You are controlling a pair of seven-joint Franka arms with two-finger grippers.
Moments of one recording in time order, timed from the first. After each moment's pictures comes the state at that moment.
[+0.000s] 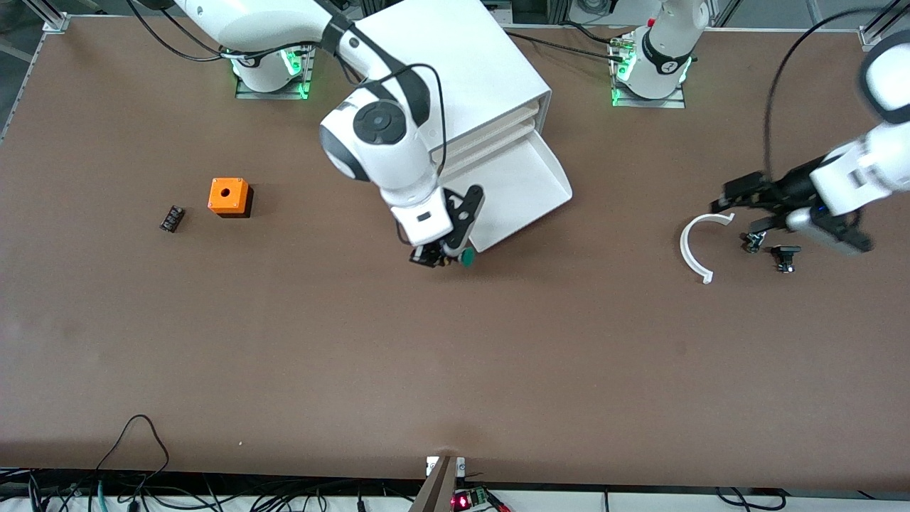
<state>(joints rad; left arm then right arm) 0.30 0.01 -0.19 -1.81 -0.31 1.74 0.43 0.34 0.64 0.51 -1.45 -0.35 2.29 -0.39</state>
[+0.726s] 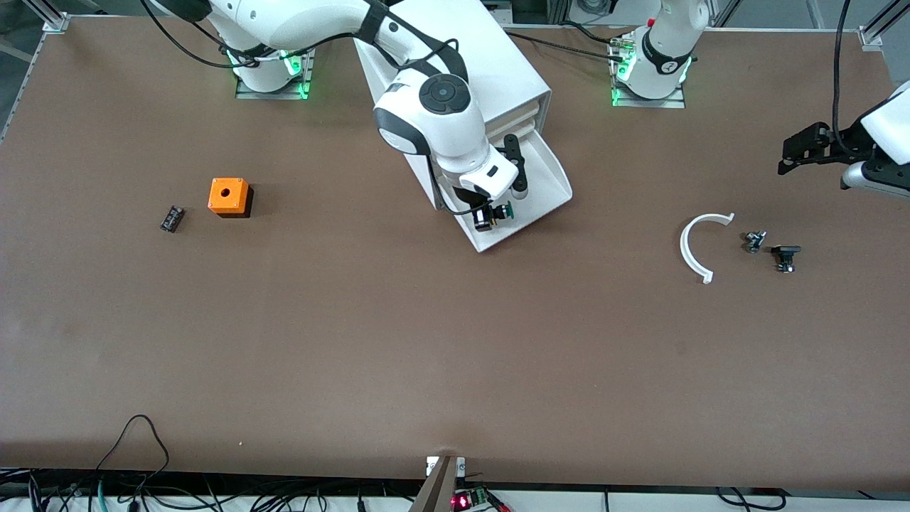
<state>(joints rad) 0.19 0.00 -0.15 -1.63 -0.02 1.55 0.26 0.43 0.72 0.56 -1.45 -0.42 2.27 -0.68</state>
